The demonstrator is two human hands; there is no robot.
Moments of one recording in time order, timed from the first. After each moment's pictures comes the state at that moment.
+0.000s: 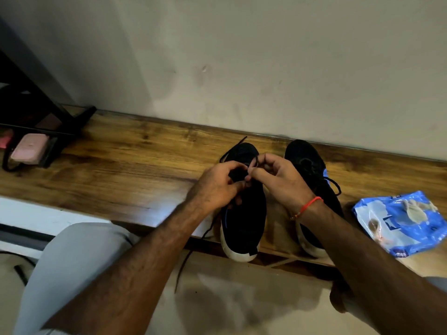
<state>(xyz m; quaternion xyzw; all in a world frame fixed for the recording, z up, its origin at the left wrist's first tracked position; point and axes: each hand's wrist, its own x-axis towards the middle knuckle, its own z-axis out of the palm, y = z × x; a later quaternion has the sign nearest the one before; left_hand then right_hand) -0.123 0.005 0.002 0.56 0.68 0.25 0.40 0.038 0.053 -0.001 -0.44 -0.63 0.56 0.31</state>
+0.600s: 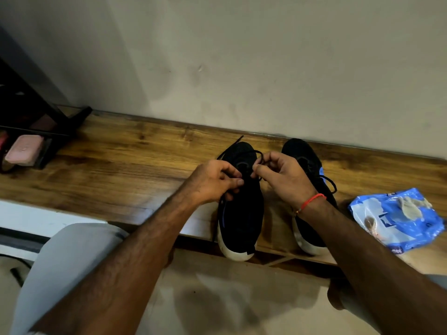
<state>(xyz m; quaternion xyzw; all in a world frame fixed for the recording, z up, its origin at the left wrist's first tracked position) -0.130 0.010 0.009 0.50 0.67 0.26 0.48 0.051 0.062 -0.008 -0.47 -0.66 0.50 0.31</state>
